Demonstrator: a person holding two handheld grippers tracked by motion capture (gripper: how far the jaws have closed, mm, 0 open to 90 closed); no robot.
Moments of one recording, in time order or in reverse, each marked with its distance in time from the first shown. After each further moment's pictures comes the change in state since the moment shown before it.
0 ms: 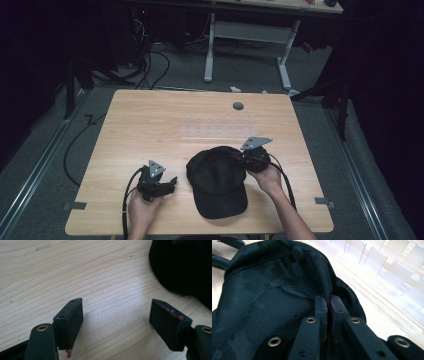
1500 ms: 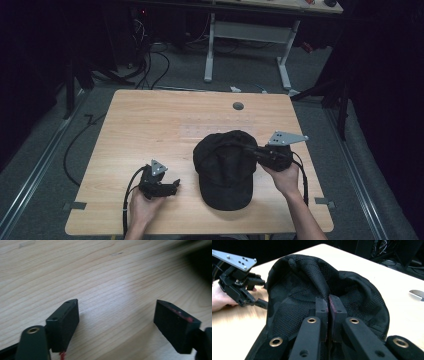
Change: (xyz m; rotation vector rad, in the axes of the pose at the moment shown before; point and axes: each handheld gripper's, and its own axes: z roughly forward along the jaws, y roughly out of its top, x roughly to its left) left arm -0.007 0.003 -0.002 0.061 -0.057 -0.034; right arm -0.011 0.005 -0.074 -0.254 0.099 0.071
